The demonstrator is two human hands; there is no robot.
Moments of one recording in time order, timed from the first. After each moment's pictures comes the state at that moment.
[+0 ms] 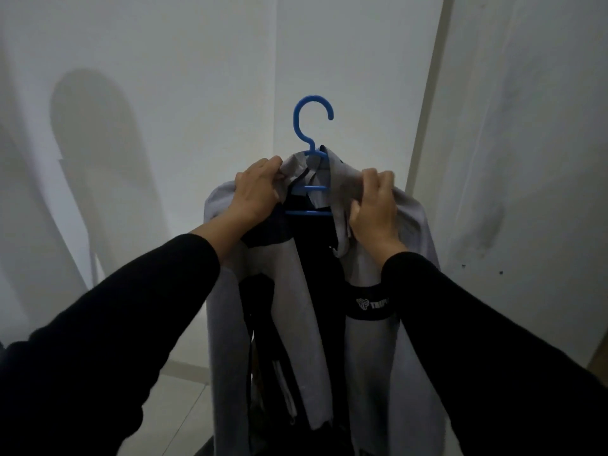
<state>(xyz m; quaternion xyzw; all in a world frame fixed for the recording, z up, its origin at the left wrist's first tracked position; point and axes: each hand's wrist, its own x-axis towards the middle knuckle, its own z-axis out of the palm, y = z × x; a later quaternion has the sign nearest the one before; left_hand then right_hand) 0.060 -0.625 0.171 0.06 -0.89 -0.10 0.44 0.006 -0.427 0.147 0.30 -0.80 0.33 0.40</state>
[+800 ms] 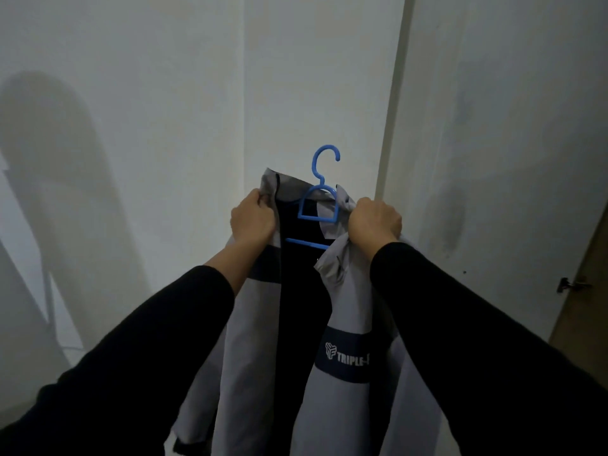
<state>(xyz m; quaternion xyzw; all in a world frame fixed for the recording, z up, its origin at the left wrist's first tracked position) 0.036 -0.576 0.146 0.19 -0.81 -0.36 0.42 0.008 -0.395 0.179 0.10 -0.96 0.13 0.22</state>
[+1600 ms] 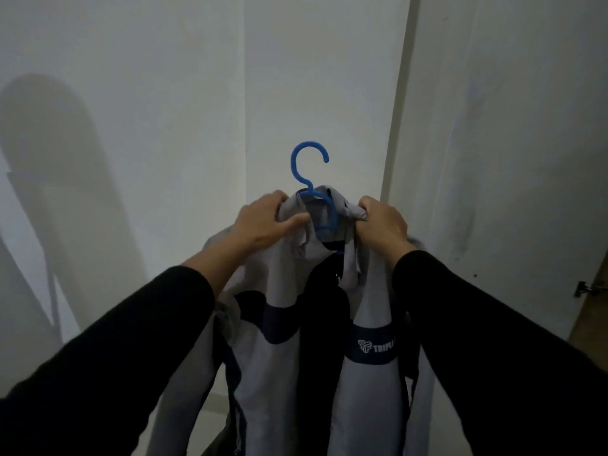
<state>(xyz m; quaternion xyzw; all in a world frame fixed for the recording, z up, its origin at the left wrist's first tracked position) 0.026 -0.596 0.149 0.02 -0.93 -0.16 0.33 -0.034 -0.386 0.163 0.20 -0.92 0.24 0.23</state>
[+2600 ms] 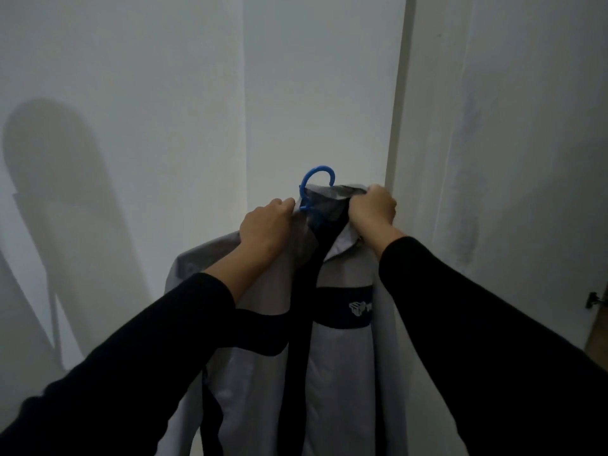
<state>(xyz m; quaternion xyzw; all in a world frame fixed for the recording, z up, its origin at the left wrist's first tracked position) 0.015 -0.578 0.167 0.07 -0.92 0.04 0.37 -0.020 -0.419 0.207 0.06 -0.83 0.51 0.22</state>
